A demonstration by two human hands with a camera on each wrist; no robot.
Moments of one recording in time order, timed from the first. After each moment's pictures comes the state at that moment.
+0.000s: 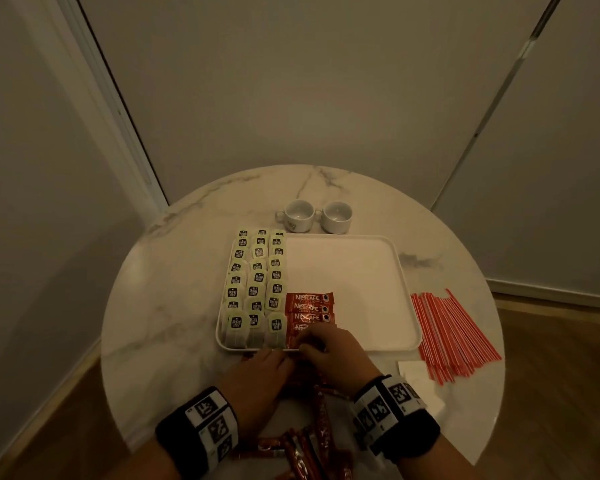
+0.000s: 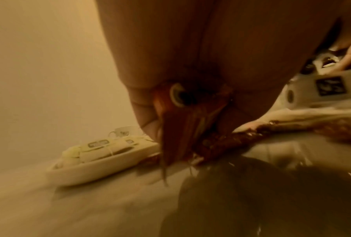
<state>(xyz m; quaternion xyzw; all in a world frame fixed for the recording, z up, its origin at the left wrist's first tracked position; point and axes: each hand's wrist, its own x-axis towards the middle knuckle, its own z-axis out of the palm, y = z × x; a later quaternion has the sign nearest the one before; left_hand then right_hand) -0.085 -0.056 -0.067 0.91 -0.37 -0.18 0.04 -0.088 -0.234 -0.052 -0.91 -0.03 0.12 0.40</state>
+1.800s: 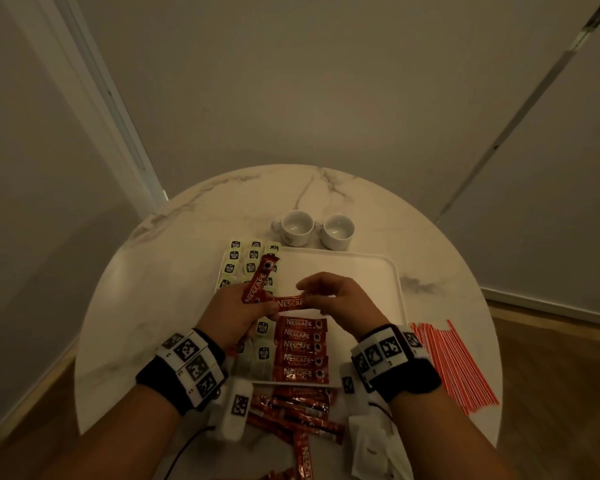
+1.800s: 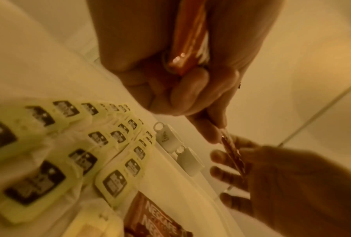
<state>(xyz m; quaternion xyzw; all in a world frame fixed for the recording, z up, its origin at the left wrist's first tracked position) 0.032 -0.076 -0.003 0.77 0.05 -0.19 0.60 0.028 -0.281 -0.010 -0.80 0.03 0.15 0.59</state>
